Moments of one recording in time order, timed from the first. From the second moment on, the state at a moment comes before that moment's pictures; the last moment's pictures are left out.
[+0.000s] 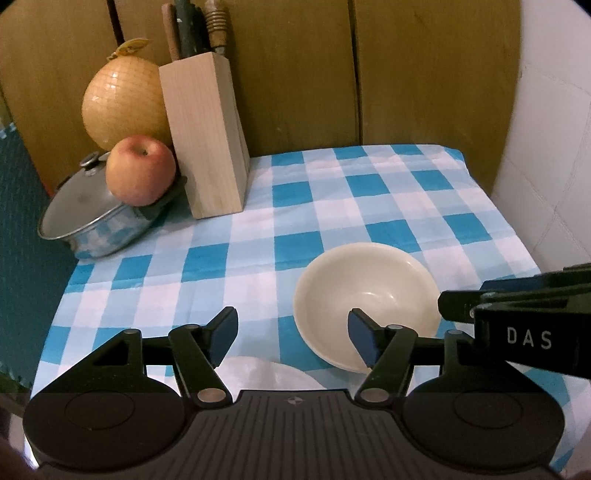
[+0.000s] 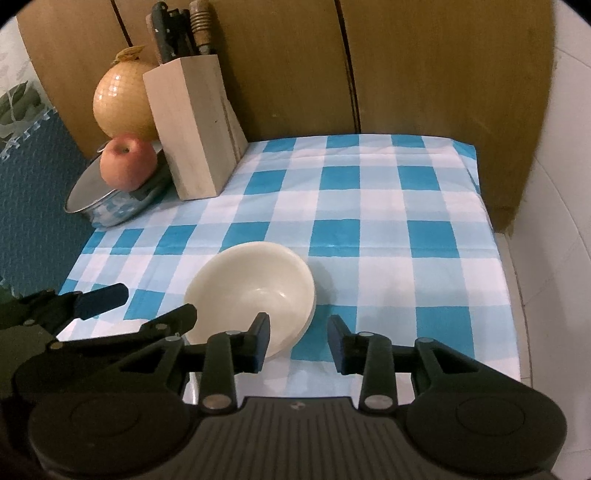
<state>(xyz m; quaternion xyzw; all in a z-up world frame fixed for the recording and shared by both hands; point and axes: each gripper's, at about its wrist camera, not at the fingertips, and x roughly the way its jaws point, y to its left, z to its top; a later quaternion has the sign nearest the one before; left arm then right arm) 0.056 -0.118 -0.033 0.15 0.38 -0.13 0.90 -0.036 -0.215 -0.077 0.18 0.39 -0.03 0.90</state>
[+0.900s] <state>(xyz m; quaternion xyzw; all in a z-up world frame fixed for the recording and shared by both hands) 0.095 -0.135 -0.076 0.17 0.45 -0.16 0.86 0.004 -0.237 -0.125 0.32 0.43 0.00 0.85</state>
